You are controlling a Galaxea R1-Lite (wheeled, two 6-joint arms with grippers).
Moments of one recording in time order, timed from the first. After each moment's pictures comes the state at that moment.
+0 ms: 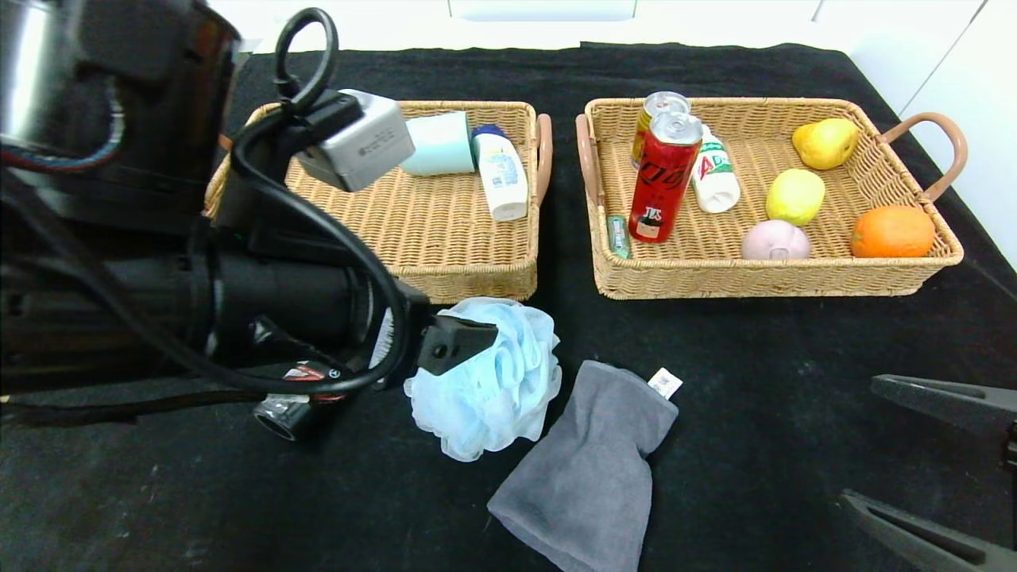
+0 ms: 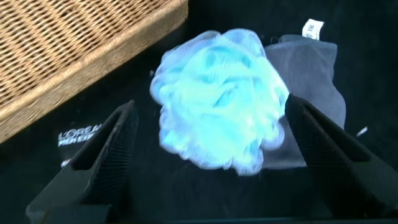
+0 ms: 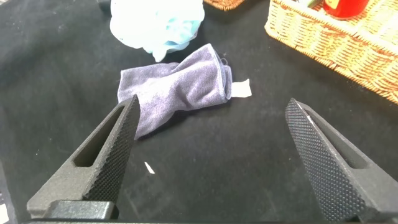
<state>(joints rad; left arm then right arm) -0.73 1.48 -1.34 0.35 0.21 0.02 0.37 1.01 -0.38 -0.54 0.47 -0.17</state>
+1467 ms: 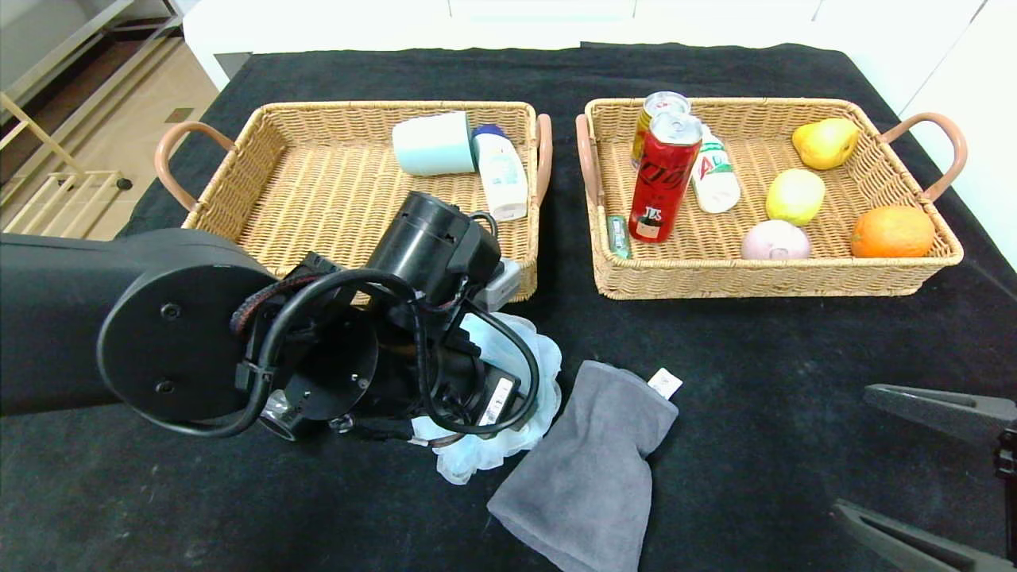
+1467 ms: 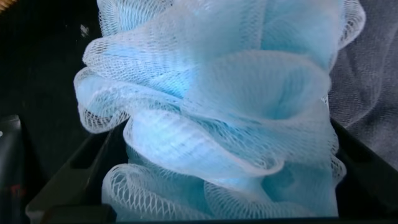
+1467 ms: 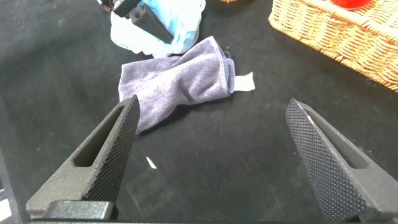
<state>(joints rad) -0.72 1.78 -1.35 0.35 0.26 -0.07 0.37 1.02 -0.37 -0.53 0.47 -0.17</state>
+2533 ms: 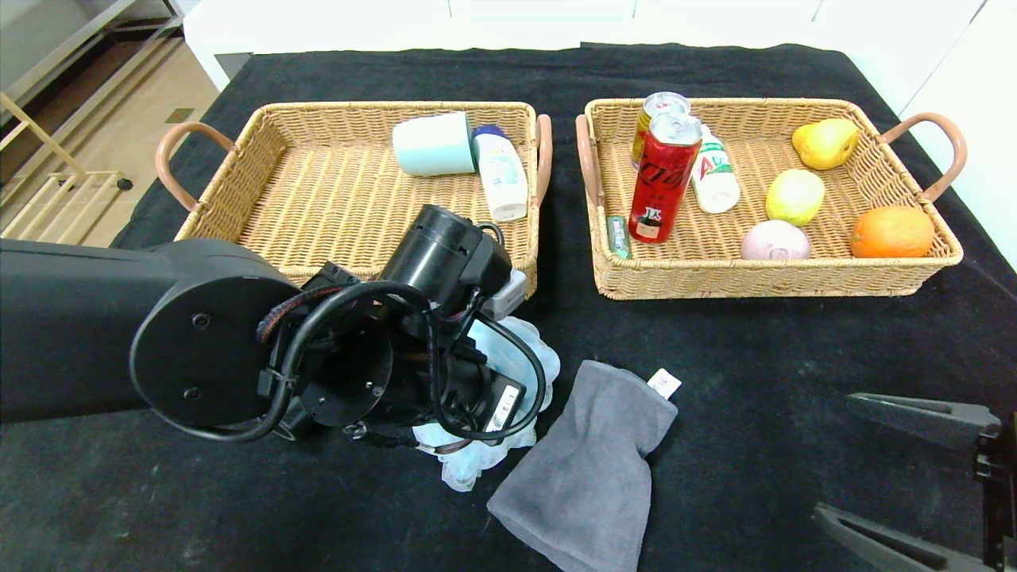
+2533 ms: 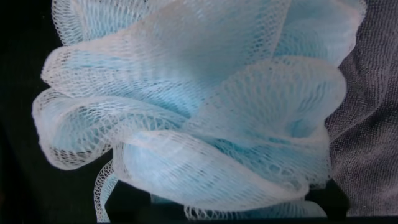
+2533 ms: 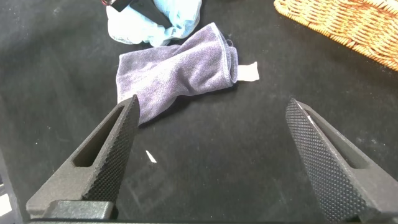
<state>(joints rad) -0.72 1.80 -1.34 0.35 0.27 -0.08 0.37 1.06 -0.36 -0.54 0.47 -0.17</state>
